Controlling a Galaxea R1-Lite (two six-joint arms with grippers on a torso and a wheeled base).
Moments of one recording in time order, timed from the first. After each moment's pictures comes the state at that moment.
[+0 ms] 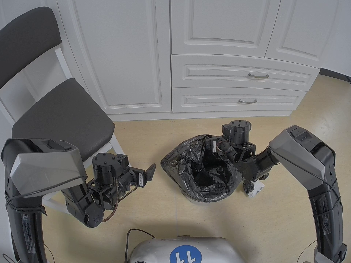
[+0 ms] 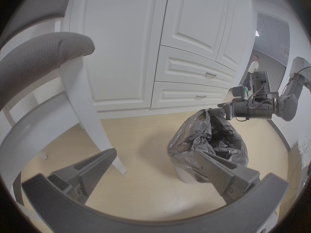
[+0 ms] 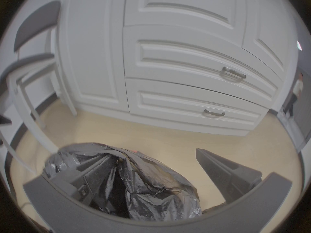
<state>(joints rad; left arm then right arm) -0.45 2.27 -0.63 -1.39 0.13 -0.06 0.42 2.52 -1.46 -0.87 -0.29 -0.08</state>
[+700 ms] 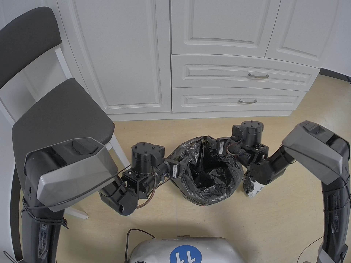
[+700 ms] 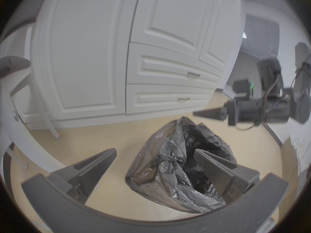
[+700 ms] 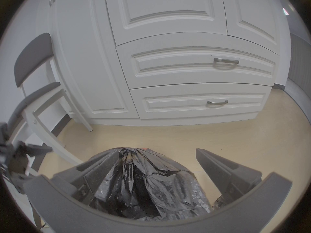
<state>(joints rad) -0.58 2.39 -1.04 -1.13 0.13 -0.06 0.40 2.39 -1.22 -0.97 -0.16 0.10</state>
